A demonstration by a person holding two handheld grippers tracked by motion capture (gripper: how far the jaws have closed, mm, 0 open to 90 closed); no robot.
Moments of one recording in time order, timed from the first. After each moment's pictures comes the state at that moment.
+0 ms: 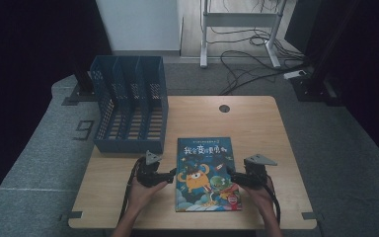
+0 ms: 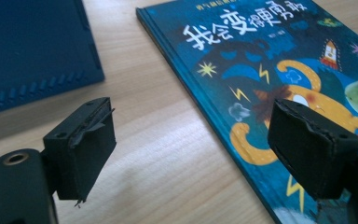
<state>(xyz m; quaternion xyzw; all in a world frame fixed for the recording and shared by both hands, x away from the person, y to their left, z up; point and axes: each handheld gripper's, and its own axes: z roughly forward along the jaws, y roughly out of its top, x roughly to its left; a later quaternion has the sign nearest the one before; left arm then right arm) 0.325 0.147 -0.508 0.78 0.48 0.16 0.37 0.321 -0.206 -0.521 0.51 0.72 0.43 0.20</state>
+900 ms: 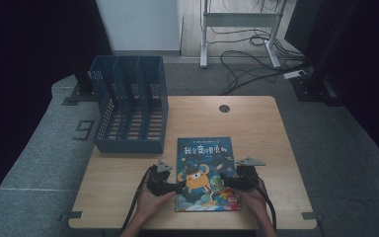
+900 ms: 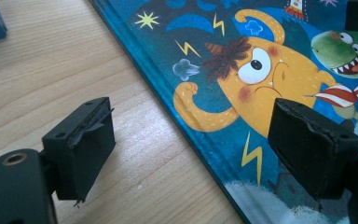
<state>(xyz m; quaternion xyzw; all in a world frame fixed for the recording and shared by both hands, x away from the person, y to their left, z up) 0.314 0.122 -0.534 0.81 0.45 0.11 0.36 0.326 -0.187 -0.545 0.51 0.75 0.39 0.16</state>
